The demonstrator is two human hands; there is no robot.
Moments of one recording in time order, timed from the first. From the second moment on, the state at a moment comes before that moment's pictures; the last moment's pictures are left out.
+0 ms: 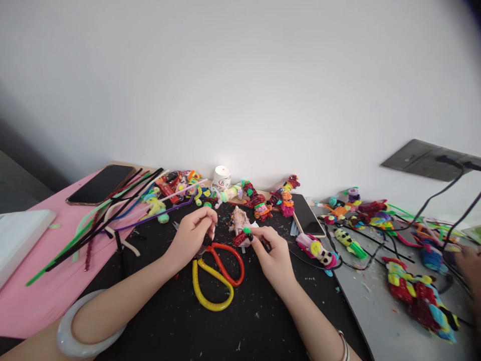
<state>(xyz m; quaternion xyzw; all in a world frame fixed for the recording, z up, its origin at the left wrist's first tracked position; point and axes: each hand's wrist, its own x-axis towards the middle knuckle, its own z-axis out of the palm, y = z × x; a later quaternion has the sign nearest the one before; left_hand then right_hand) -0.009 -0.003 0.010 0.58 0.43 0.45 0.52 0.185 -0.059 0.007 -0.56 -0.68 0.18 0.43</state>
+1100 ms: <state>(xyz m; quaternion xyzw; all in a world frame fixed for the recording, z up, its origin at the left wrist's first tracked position) -0.014 -0.003 0.001 0.43 0.31 0.50 0.68 0.184 -0.058 0.008 -0.56 -0.67 0.19 0.44</state>
